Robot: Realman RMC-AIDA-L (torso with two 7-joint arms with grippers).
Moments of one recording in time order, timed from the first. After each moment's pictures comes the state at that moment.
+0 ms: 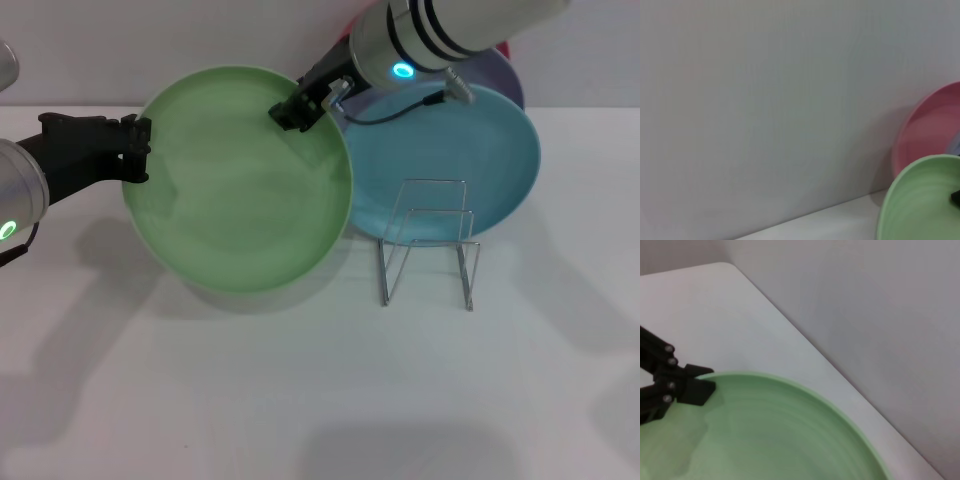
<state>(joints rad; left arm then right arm) -0.06 -2.06 -1.50 -1.69 2.46 -0.63 0.51 1.01 2.06 1.56 1.07 -2.54 1.01 -0.44</state>
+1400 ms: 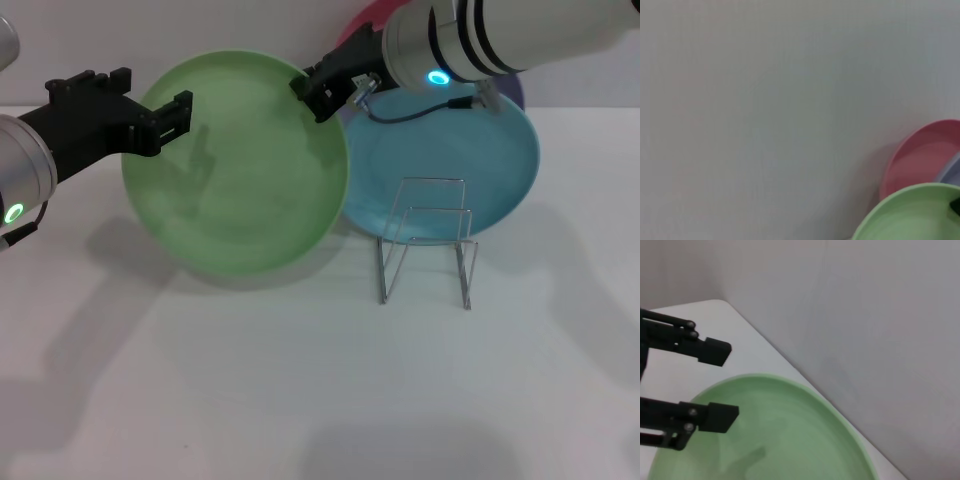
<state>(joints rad) -0.04 -2.06 -1.46 -1.74 2.43 -0.56 0.55 0.83 2.07 1.55 1.28 -2.54 0.98 -0.47</state>
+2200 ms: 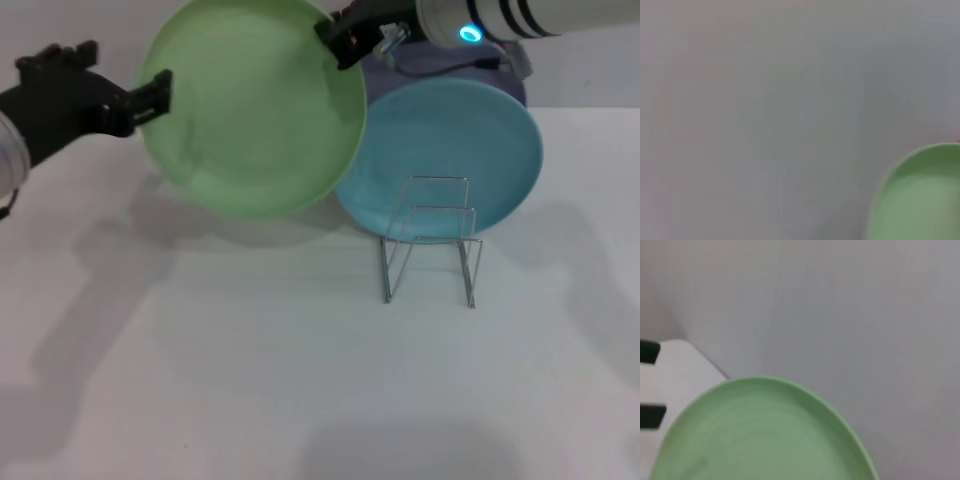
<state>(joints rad) 0.00 -2.06 -1.46 -1.76 2.44 -0.46 0.60 0.79 2.07 1.63 1.34 -2.56 0.93 -0.50</state>
